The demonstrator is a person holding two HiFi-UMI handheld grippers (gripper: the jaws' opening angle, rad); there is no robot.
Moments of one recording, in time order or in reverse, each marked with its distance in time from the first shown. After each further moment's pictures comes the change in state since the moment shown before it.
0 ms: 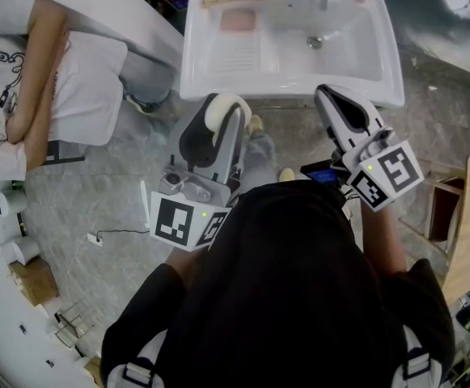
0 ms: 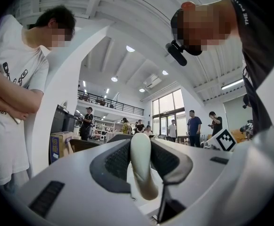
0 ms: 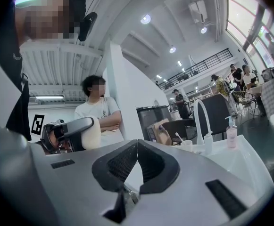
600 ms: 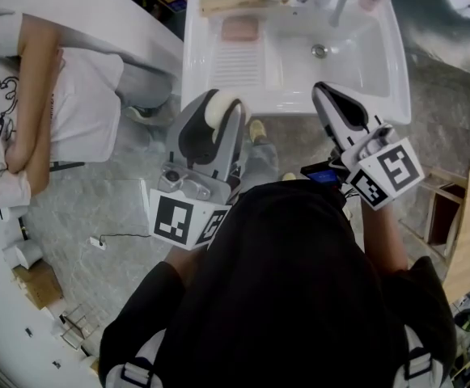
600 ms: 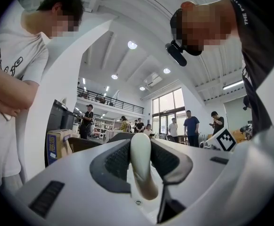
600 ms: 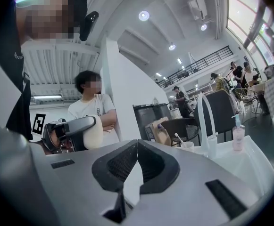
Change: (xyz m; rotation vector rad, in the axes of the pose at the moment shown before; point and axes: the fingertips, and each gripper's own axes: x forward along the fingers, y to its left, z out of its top) left arm 0.052 0.049 -0.011 -0.012 0.018 -0.014; right arm 0.059 -0.035 0.005 0.007 0.019 0.002
